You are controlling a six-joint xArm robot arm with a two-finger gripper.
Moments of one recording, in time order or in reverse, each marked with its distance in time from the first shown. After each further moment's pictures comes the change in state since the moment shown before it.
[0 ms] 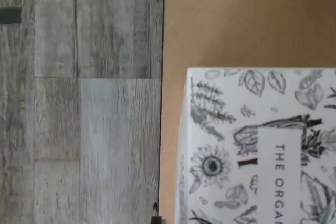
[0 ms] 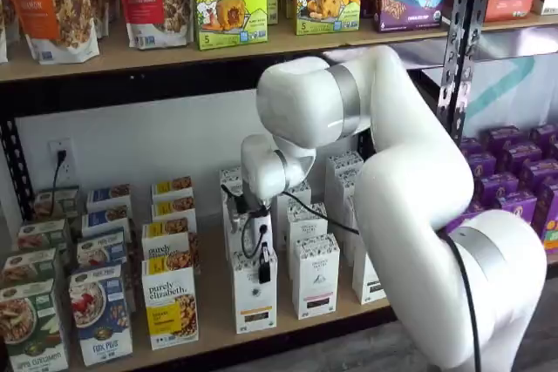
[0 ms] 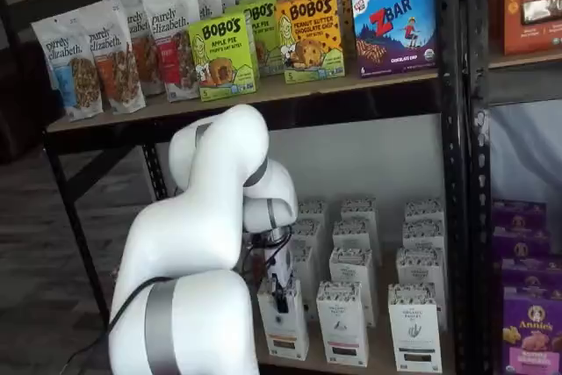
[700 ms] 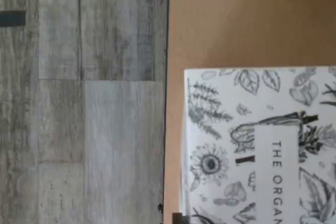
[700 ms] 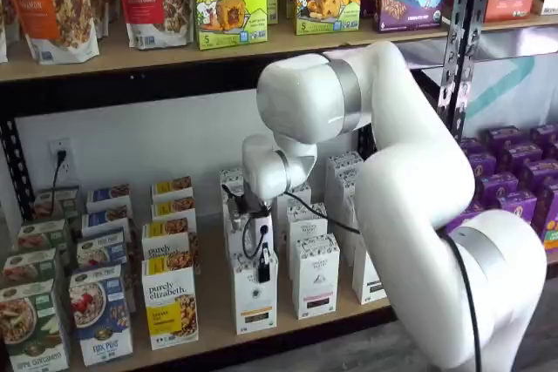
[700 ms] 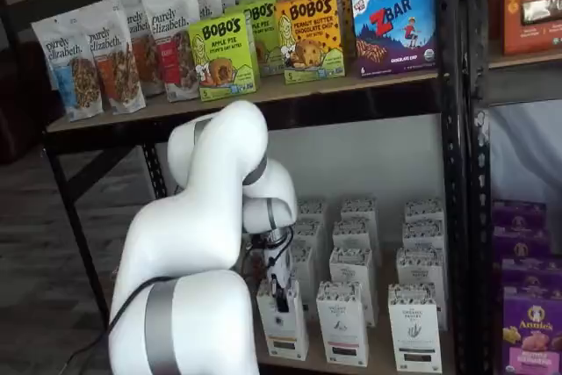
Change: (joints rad) arm 0.000 -0.024 0.042 0.014 -0.021 -0.011
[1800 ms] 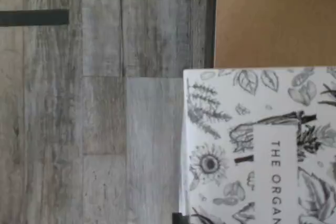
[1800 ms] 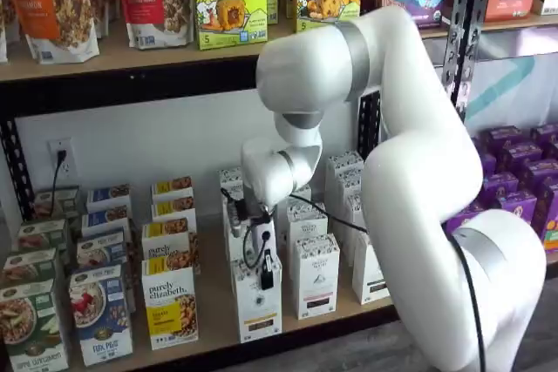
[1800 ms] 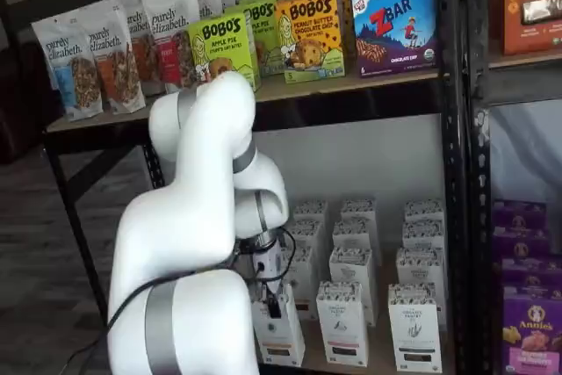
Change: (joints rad) arm 0.036 -0.206 0.327 -0.096 -0.132 0.121
